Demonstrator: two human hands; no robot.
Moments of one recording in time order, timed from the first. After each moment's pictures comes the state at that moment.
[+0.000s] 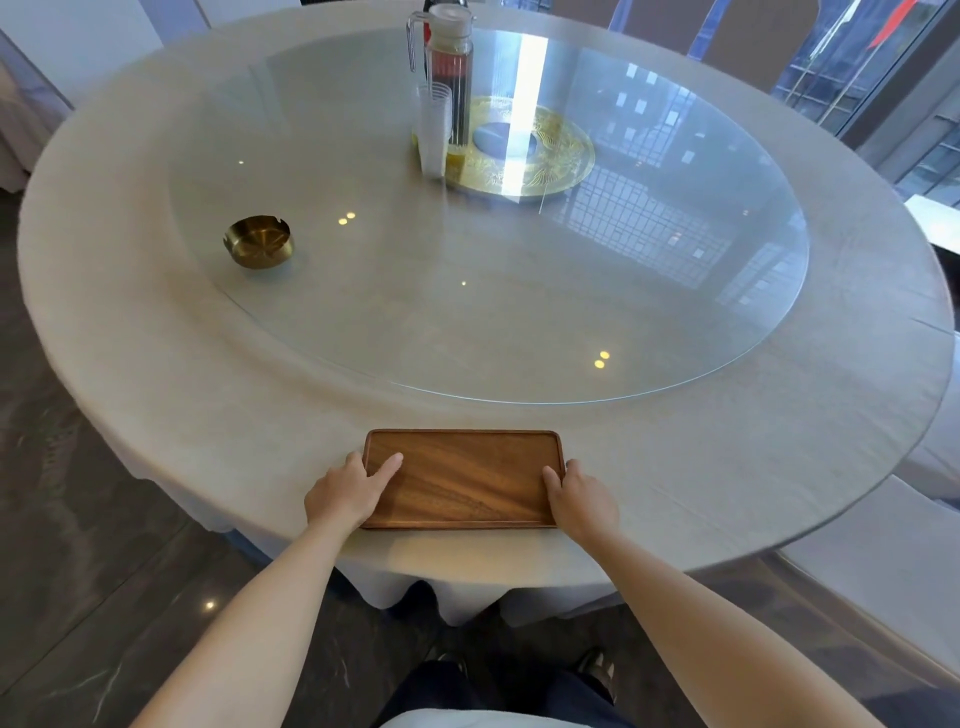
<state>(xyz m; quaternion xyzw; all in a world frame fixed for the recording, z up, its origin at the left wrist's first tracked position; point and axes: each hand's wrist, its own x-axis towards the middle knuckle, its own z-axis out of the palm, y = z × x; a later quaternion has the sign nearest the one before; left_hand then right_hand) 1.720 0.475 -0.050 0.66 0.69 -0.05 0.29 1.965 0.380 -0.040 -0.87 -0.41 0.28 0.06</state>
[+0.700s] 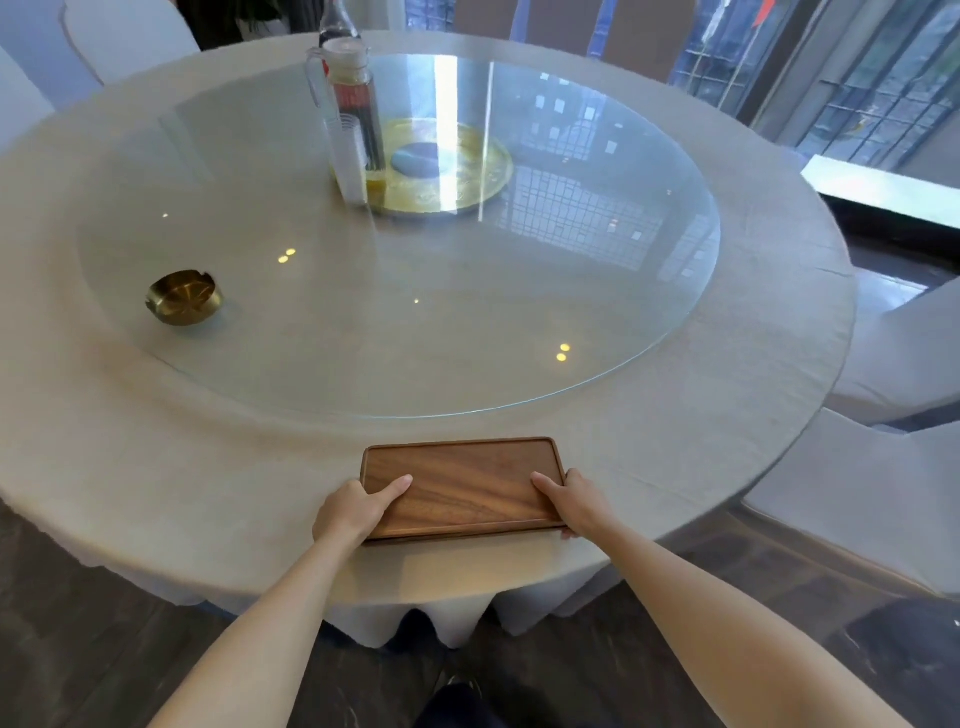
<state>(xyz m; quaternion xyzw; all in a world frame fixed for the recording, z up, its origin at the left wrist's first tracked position) 1.760 0.480 -0.043 0.62 0.67 -0.03 0.40 2.000 0.353 -0.031 -0.85 -0.29 0.41 0.15</state>
